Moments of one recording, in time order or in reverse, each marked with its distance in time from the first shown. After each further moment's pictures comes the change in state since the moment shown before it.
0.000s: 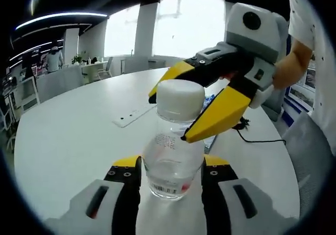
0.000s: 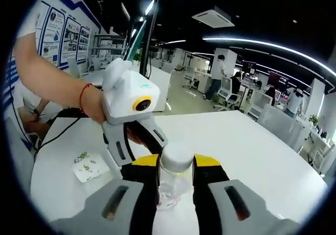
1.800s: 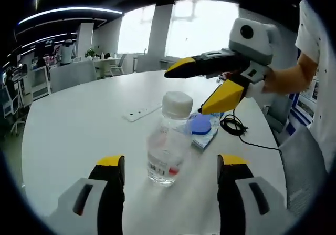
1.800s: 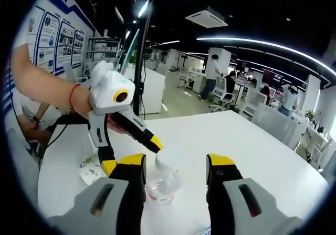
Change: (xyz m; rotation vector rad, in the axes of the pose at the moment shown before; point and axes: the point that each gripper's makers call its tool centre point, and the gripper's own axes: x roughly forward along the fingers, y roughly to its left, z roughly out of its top) left arm -0.047 -0.012 0.005 -0.098 -0.013 0.090; right arm -0.034 -0.010 0.019 0.035 -0.010 -0.040
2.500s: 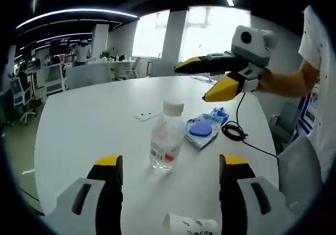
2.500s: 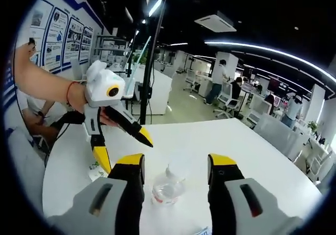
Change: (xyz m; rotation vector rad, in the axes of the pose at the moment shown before) left arm -0.055 -0.013 0.000 -0.064 -0.050 0.114; right arm -0.014 0.018 0.028 -0.070 -0.004 0.061
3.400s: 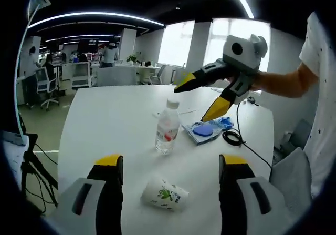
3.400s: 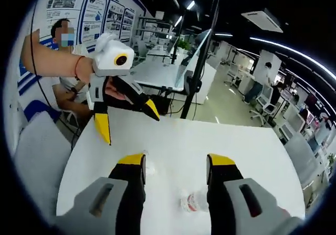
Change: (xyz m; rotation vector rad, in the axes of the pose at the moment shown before) left arm -0.105 -0.037 -0.025 -0.109 -0.071 0.203; right arm 0.022 0.096 0.020 -0.238 0.144 0.360
